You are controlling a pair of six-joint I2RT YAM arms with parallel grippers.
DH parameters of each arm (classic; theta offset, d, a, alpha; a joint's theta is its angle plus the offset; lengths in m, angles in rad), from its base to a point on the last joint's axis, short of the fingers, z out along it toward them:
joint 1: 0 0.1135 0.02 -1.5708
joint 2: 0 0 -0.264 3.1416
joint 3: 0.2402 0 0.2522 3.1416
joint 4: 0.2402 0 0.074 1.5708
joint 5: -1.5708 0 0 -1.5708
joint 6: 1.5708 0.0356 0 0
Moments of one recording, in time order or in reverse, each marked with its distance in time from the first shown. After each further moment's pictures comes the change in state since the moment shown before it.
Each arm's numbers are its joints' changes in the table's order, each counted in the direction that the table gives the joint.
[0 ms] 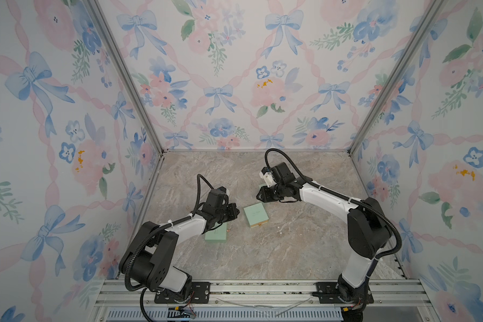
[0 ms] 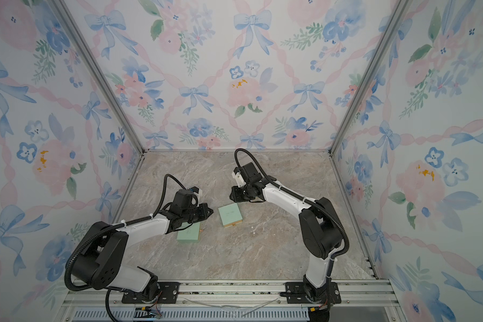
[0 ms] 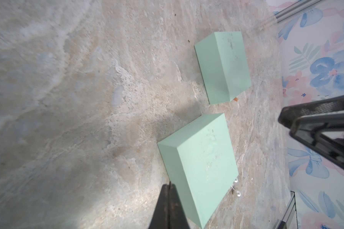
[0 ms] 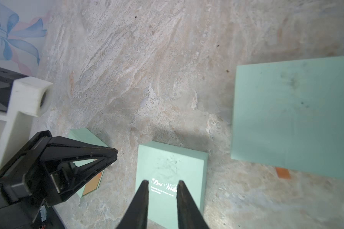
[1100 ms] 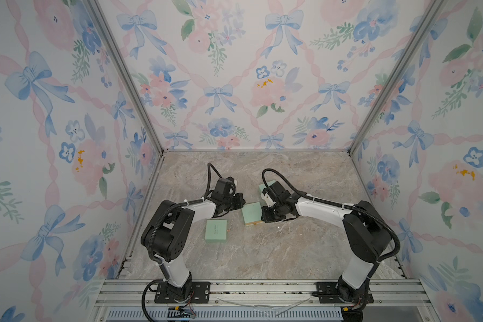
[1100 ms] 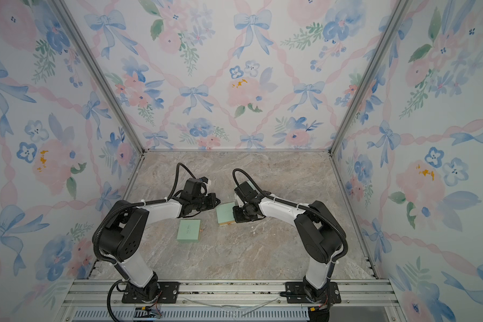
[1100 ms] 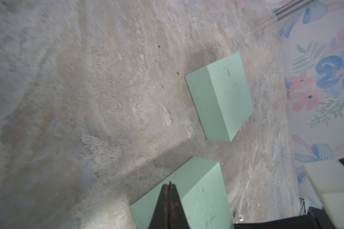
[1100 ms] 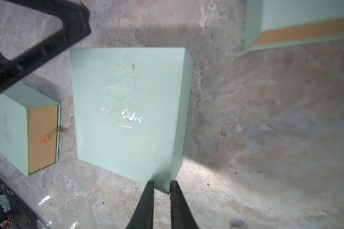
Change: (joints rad) left arm 0.000 0.249 0.221 -0.017 -0.030 0.071; right arm 0.120 -0.012 -0.189 0.023 -0.082 0.084
